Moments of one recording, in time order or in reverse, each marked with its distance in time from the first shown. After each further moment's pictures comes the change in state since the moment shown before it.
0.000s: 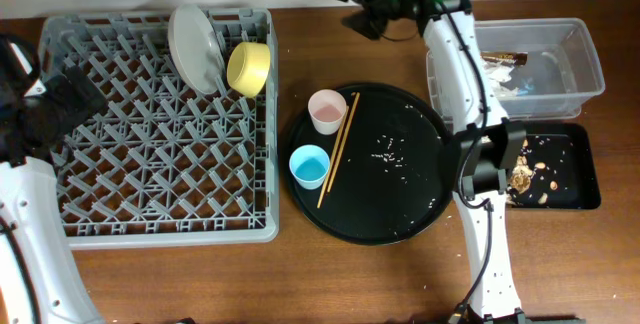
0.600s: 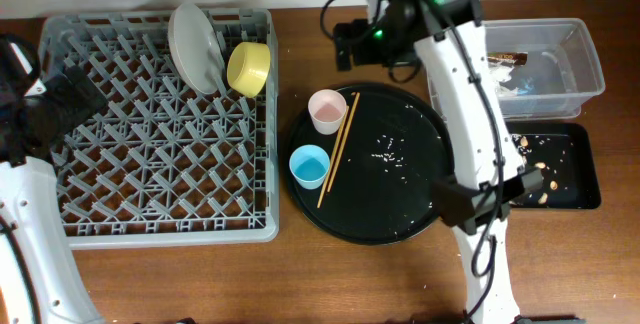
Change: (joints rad) left arm 0.000 0.000 0.000 -0.002 0.000 0.000; right arm 0.237 -0.317 0.116 -0.733 0.684 -0.478
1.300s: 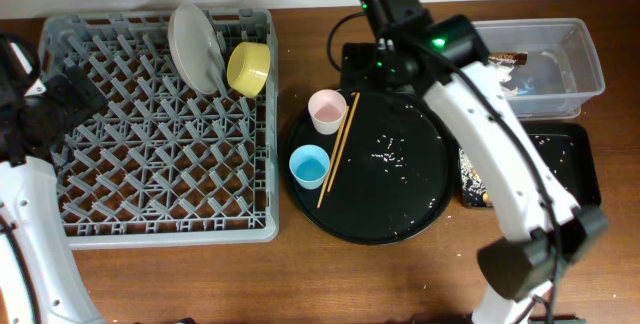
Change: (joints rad) left arm 0.000 0.000 0.000 0.000 0.001 0.000; right arm 0.050 -0.403 -0.790 0.455 0.189 0.223
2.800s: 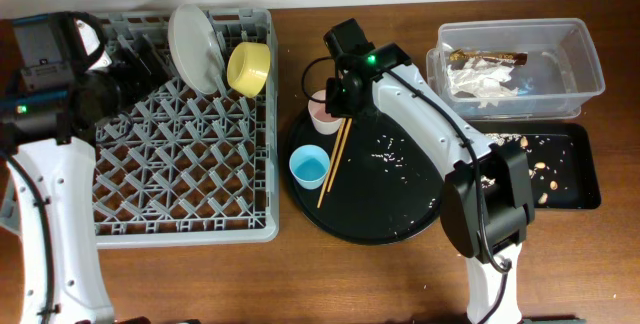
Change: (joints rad) left arm -0.196 0.045 0.000 0.076 0.274 -0.179; right arm 0.016 0.233 -0.222 0.268 -0.119 0.046
